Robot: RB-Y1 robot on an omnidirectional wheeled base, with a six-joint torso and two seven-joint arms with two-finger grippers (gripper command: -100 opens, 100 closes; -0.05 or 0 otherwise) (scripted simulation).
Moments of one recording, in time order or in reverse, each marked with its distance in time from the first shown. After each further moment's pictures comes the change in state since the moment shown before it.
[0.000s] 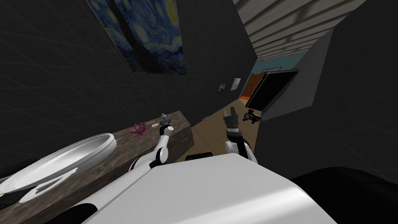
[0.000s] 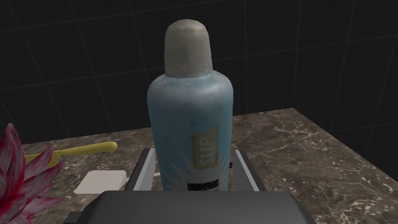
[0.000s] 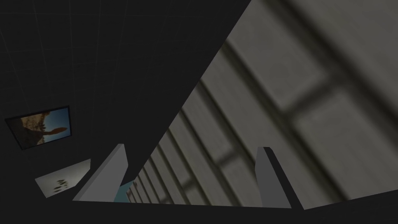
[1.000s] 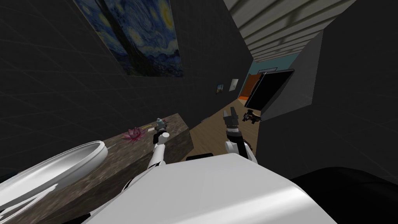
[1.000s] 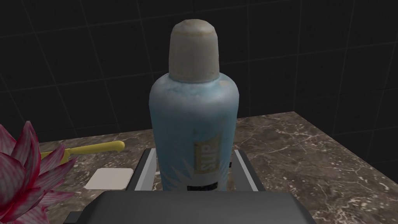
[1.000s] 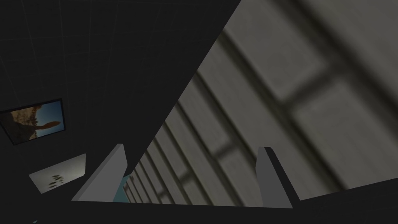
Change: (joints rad) left arm 0.255 -0.053 0.018 -0.333 0.040 0.113 -0.020; right arm 0.000 0.000 0.000 0.000 0.000 0.000 0.000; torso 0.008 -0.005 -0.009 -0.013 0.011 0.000
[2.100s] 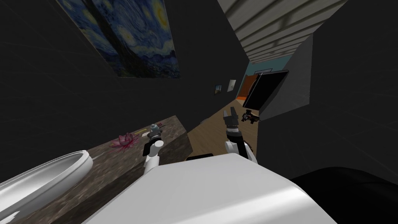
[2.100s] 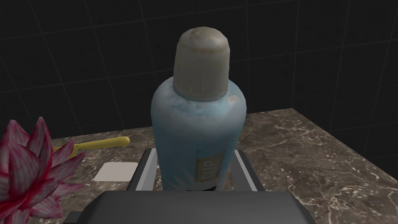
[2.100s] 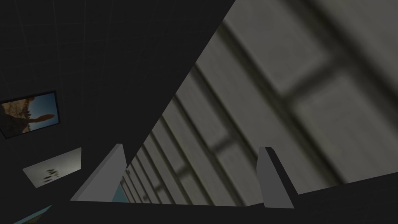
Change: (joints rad) left arm 0.254 -0.058 0.023 -0.316 0.048 0.123 -0.024; right arm 0.000 0.000 0.000 0.000 0.000 0.000 0.000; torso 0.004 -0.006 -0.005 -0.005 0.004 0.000
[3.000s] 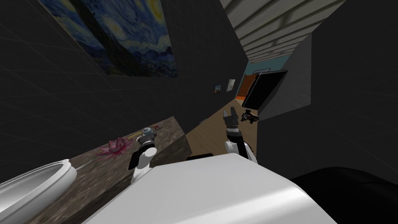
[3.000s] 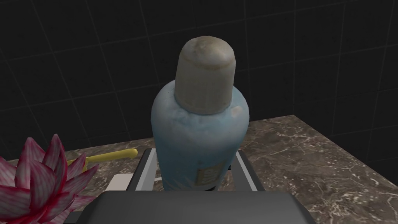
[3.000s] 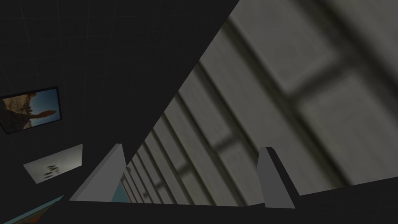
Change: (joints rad) left arm 0.194 -0.038 0.016 -0.277 0.034 0.090 -0.015; right arm 0.000 0.000 0.000 0.000 0.000 0.000 0.000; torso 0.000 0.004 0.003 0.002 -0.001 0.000
